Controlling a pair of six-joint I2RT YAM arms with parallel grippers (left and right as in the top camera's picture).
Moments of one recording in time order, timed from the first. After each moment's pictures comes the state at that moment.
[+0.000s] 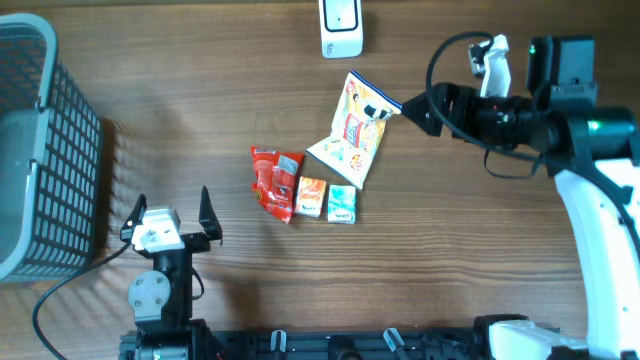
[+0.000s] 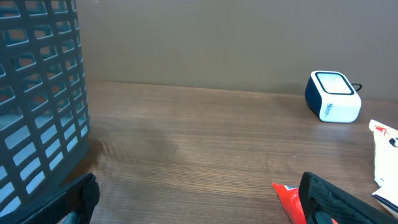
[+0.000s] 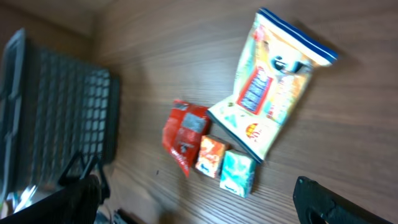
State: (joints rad) left arm 0.07 0.01 0.01 -0.07 -0.04 -0.04; right arm 0.06 1.41 1.46 -1.02 -0.62 0.30
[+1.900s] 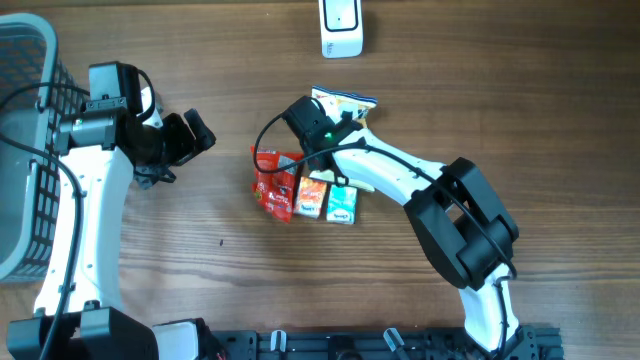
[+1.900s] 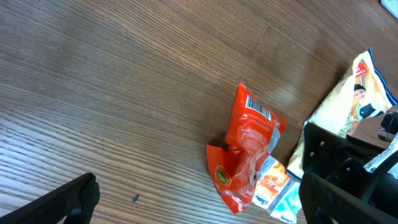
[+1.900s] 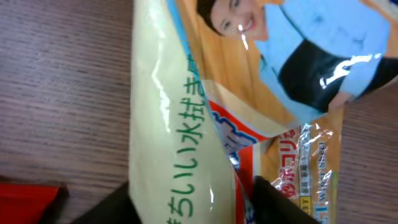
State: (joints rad) left arm 0.12 1.49 1.31 -1.08 0.21 -0.41; right arm 0.71 2.13 1.47 -0.57 0.36 0.41
